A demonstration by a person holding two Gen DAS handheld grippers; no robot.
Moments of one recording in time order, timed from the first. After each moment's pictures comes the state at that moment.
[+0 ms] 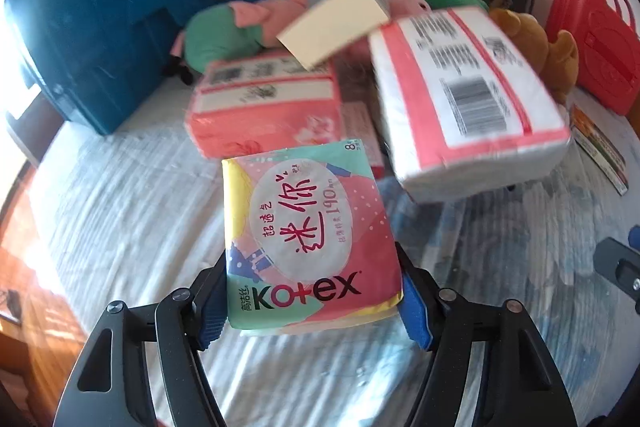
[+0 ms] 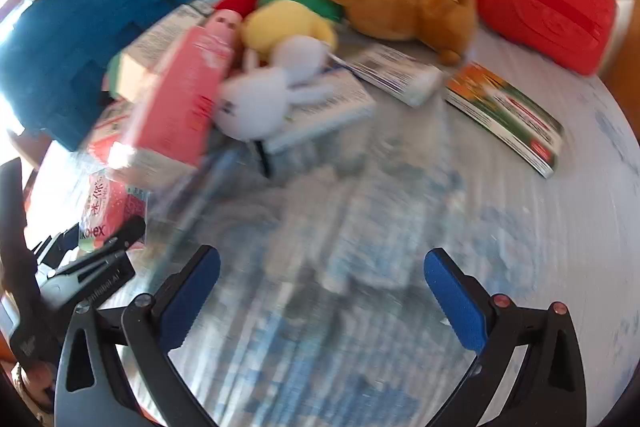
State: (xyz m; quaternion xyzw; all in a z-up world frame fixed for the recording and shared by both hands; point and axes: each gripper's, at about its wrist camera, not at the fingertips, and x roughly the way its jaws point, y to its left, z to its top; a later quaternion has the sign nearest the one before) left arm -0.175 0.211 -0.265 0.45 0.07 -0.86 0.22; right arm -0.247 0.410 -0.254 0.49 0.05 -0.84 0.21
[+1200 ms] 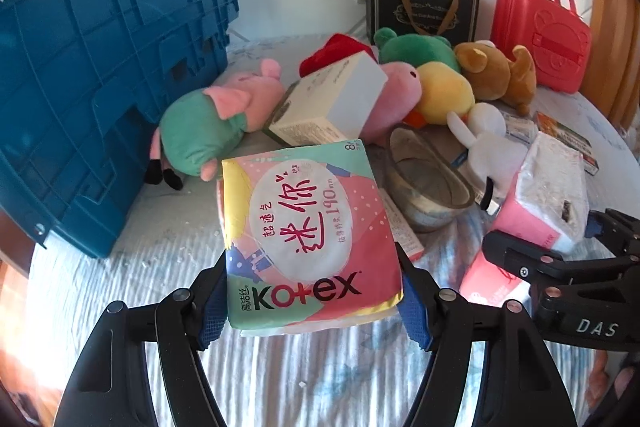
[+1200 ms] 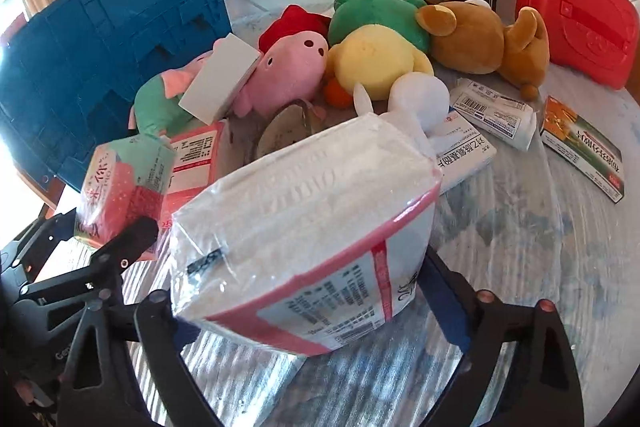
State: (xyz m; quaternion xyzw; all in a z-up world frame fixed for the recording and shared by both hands) left arm -0.202 0.149 -0.232 0.41 0.00 -0.91 0.10; right arm -0.259 0.299 -0.258 0.46 0.00 -0.86 0.20
